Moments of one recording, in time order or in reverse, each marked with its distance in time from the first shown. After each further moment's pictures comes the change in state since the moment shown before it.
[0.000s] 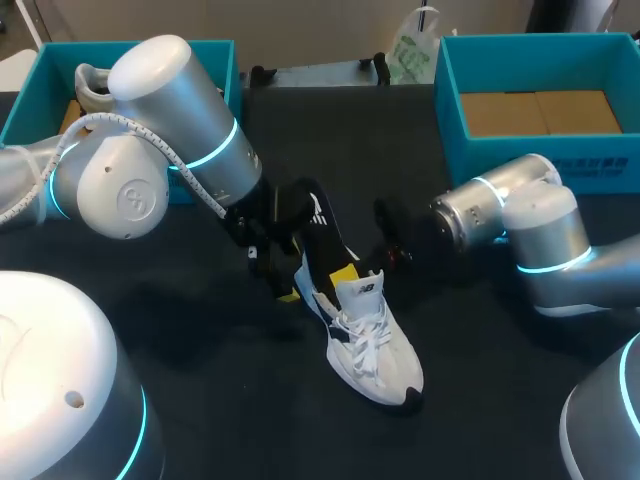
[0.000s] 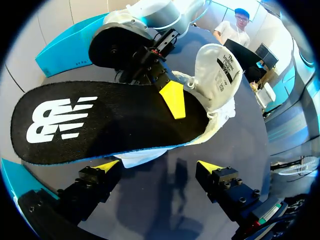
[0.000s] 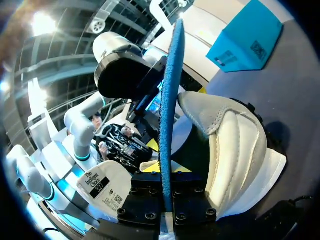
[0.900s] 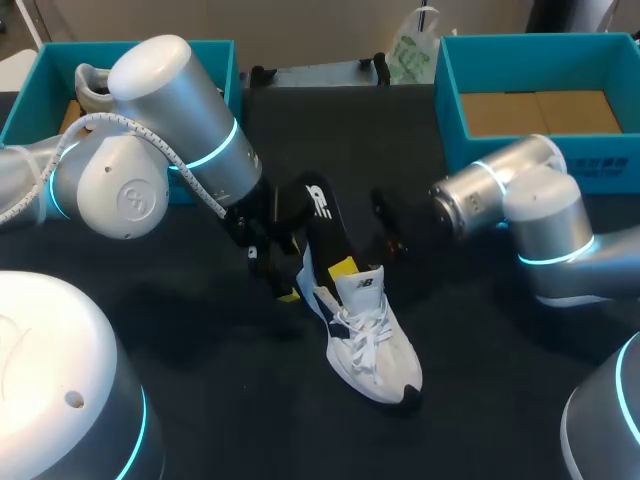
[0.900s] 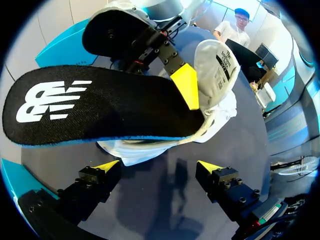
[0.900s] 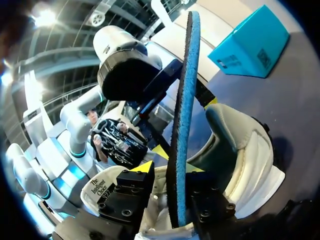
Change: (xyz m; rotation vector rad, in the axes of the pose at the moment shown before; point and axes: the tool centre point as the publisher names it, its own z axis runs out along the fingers) left arm 0.000 0.000 0.000 0.000 0.000 0.000; right arm 0.012 0.015 0.001 0.039 -0.049 -0.057
